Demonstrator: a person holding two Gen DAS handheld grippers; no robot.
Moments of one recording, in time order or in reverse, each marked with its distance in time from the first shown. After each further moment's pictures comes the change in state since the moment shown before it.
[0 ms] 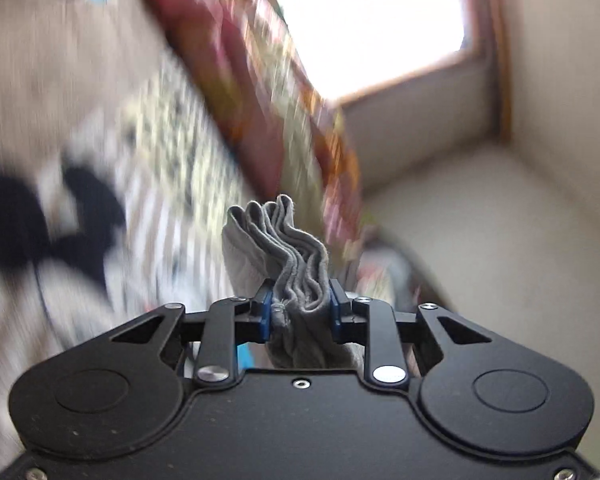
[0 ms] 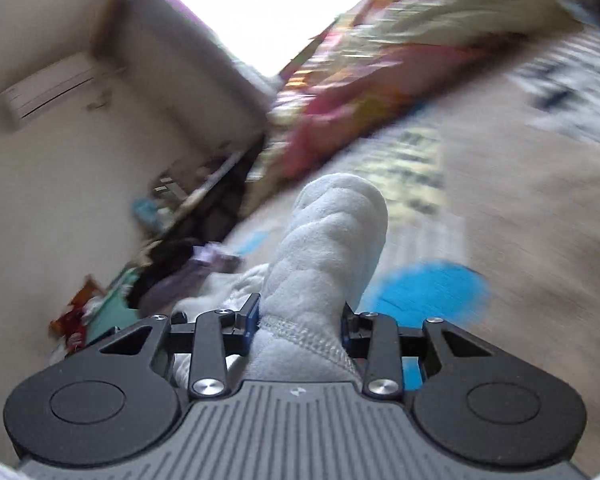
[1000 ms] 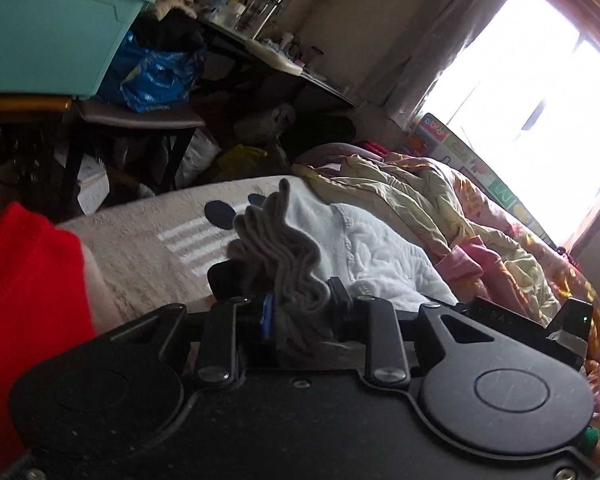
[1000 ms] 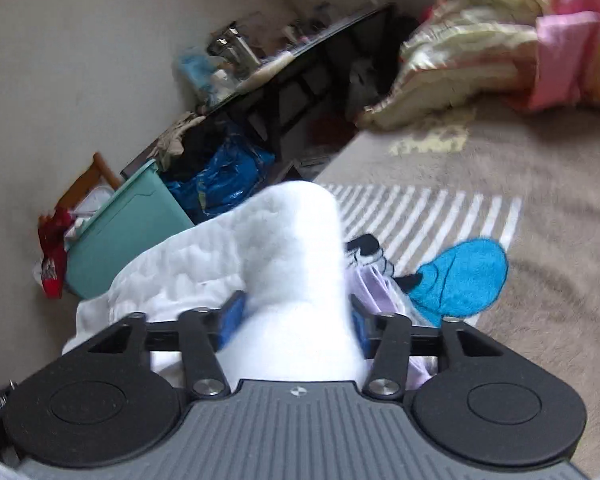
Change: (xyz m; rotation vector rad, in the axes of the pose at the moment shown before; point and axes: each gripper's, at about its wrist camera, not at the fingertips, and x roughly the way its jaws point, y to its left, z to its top) left arm -0.109 0.041 0.236 0.229 -0.443 0.811; right arm 0.510 0.205 0.063 -0.242 0.418 0.057
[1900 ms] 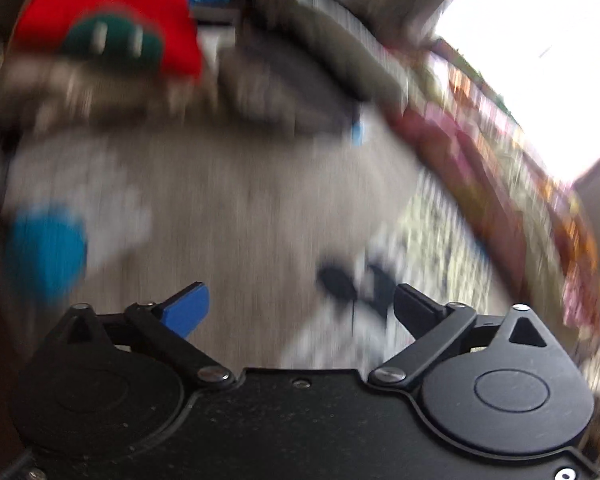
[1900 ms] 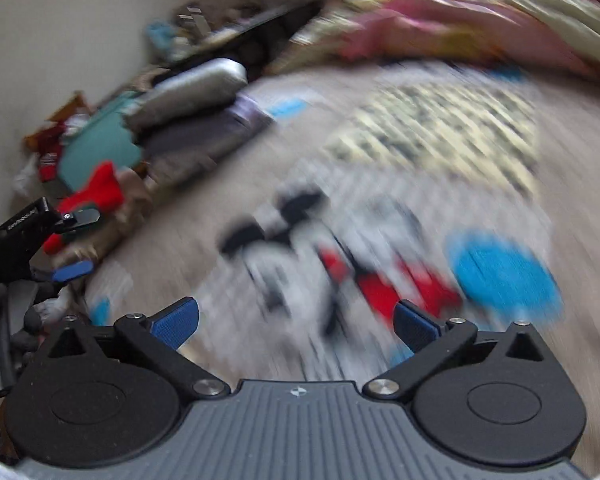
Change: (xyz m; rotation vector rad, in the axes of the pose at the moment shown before) left arm -0.211 -0.092 -0.221 -0.049 0.289 0.130; right arm -0.425 -0.024 -0.303 0.010 0.072 -0.274
